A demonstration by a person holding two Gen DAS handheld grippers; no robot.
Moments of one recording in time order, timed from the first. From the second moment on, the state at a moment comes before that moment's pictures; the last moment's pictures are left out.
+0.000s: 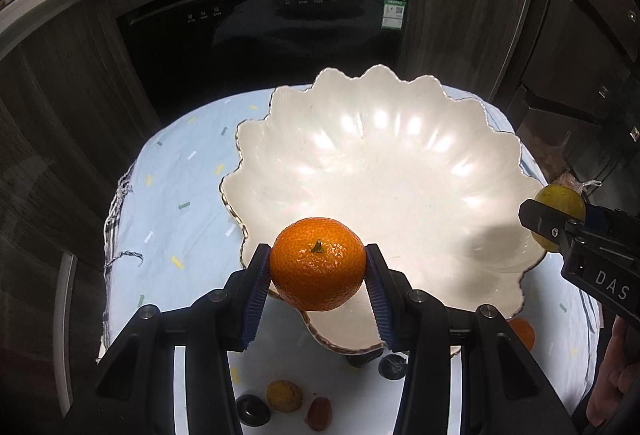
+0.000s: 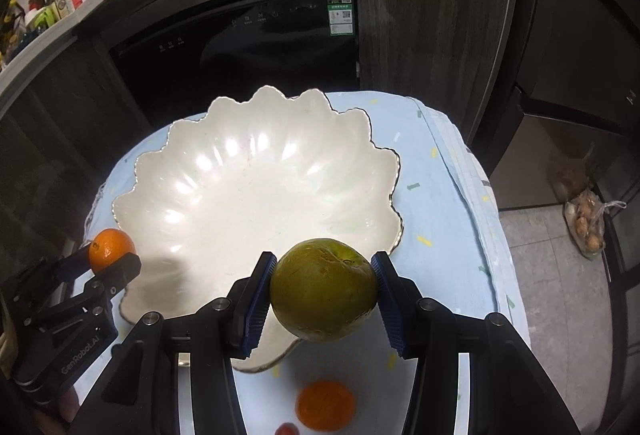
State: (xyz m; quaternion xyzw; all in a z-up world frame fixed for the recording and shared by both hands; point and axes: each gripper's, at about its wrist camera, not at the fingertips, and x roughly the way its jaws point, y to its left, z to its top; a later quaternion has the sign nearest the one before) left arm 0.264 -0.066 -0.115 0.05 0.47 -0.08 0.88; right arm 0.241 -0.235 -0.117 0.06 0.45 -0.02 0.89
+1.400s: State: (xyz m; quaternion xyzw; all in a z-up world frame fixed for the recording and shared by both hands) left arm 0.228 -0.053 -0.052 0.03 0.41 -0.07 0.91; right arm 0.206 -0.232 -0.056 0.04 0.39 -0.06 0.92
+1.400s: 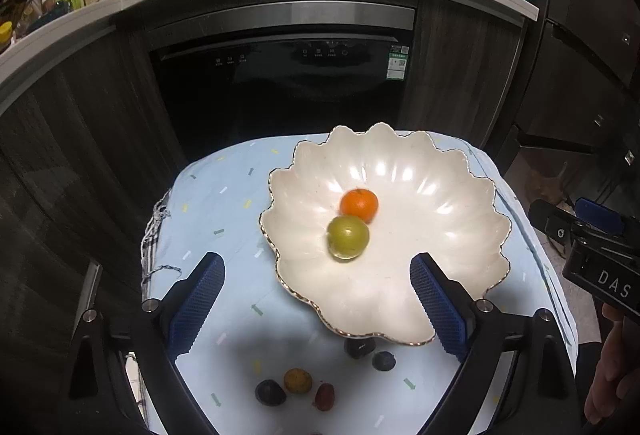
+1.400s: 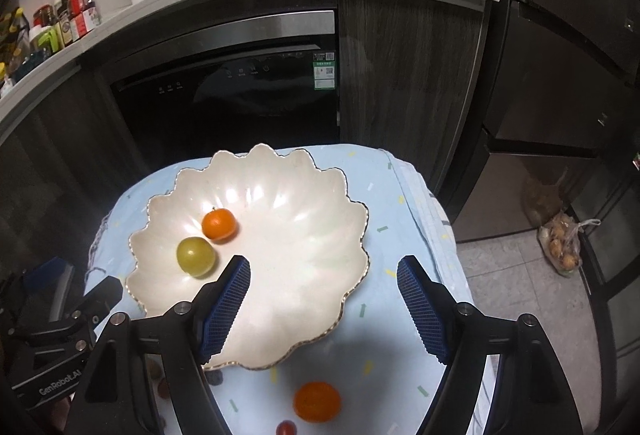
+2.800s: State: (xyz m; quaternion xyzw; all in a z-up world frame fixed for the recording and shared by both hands) left arm 0.151 -0.040 -0.074 0.06 0.40 -0.07 0.91; right arm 0.128 -0.216 -0.069 0.00 0.35 -0.07 0.93
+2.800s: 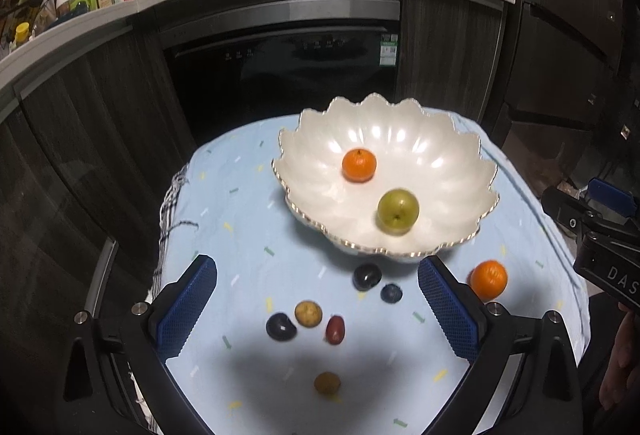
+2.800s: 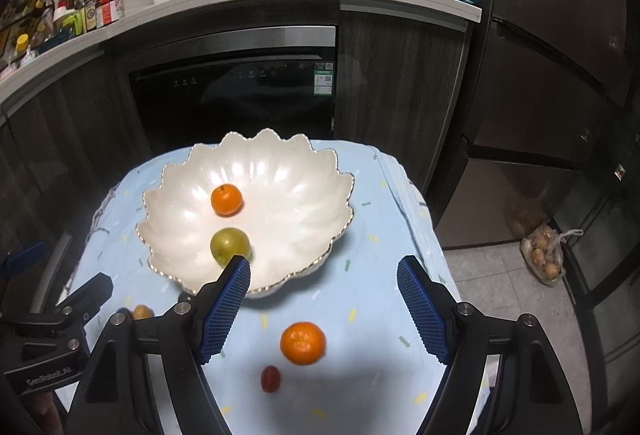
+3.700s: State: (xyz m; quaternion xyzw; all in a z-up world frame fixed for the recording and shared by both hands) left arm 0.108 -0.021 -0.128 0.05 0.39 -0.05 0.92; right arm 0.087 -0.199 -0.120 -0.01 0.33 -0.06 0.94
